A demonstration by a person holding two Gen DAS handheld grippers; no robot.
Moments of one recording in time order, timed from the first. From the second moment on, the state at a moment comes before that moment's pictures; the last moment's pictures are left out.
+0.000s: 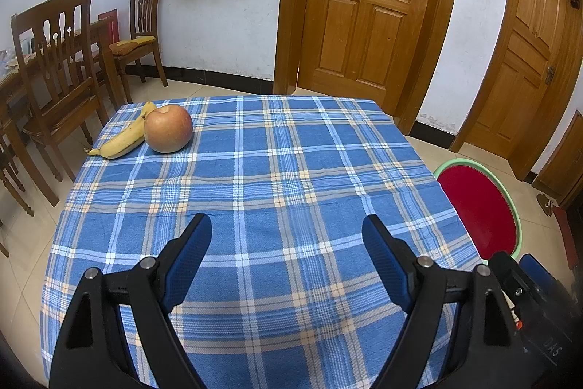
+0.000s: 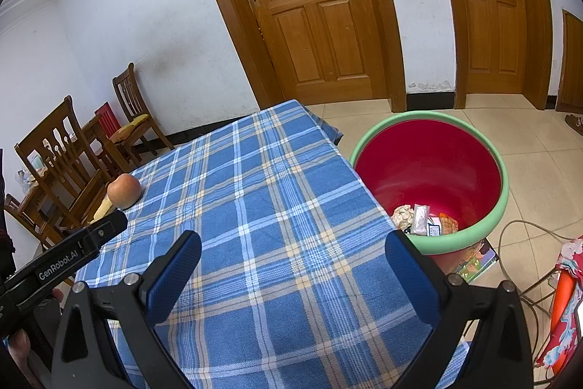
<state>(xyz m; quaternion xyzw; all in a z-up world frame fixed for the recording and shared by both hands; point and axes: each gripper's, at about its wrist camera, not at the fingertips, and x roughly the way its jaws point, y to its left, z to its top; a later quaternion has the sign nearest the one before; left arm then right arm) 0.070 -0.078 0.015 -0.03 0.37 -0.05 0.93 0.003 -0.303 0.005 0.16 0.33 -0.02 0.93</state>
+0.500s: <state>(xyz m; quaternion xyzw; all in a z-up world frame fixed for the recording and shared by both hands) 0.070 -0.078 0.015 -0.03 0.37 -0.05 0.93 0.003 -0.304 0.005 0.17 0.33 -0.02 0.93</state>
